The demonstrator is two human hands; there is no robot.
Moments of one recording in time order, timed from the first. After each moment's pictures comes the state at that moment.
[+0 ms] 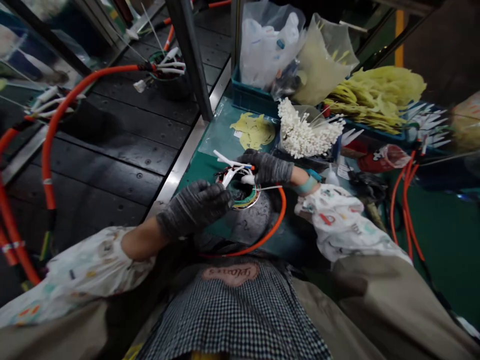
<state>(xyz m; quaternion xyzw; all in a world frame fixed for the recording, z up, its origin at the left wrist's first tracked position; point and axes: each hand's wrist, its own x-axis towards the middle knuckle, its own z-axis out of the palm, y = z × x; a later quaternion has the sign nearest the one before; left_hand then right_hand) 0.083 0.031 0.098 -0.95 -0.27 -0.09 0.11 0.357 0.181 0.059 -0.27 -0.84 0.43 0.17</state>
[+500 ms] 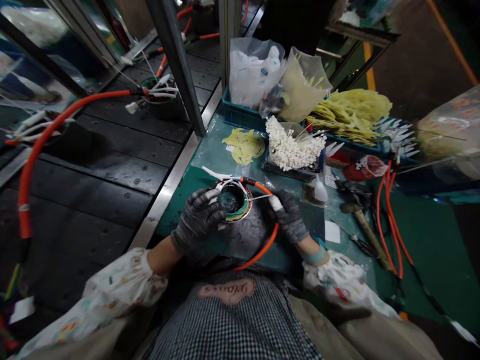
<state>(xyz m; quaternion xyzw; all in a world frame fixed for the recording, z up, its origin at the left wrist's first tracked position) 0.107 0.031 0.036 -0.88 -0.36 -0.29 0.12 0.412 0.051 0.026 -0.58 -0.64 0.34 0.38</state>
